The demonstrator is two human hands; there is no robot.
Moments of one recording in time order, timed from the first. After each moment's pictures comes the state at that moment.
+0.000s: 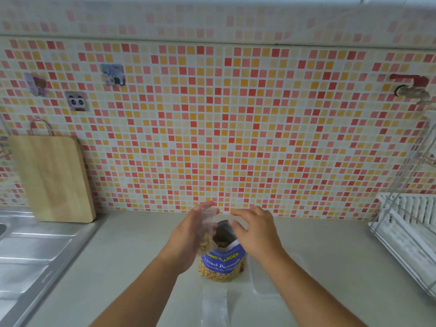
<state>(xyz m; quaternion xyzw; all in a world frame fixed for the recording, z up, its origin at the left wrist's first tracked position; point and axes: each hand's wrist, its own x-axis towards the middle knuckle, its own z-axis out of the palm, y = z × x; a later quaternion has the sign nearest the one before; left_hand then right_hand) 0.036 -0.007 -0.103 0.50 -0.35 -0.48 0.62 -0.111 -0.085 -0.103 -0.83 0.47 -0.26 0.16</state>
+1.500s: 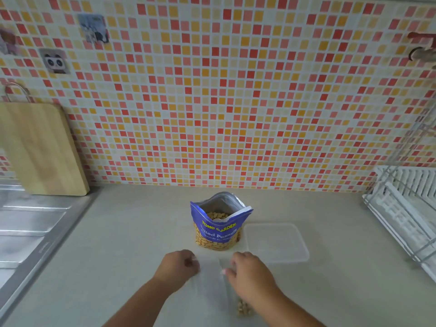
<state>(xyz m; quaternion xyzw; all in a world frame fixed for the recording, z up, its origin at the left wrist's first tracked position) 0.049 0.044 -0.248 0.80 -0.46 -0.31 0.24 -0.136 -0.014 -0.226 -0.83 0.51 -0.02 0.21</state>
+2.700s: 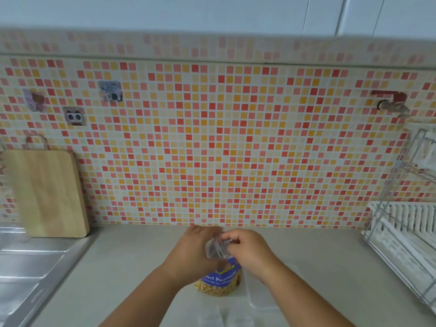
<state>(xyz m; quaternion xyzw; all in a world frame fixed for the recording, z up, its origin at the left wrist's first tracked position) 0.024 0.013 -0.107 0.69 -0.66 -0.12 0.27 -0.120 -0.042 -0.086 -0.76 0.43 -0.21 0.43</state>
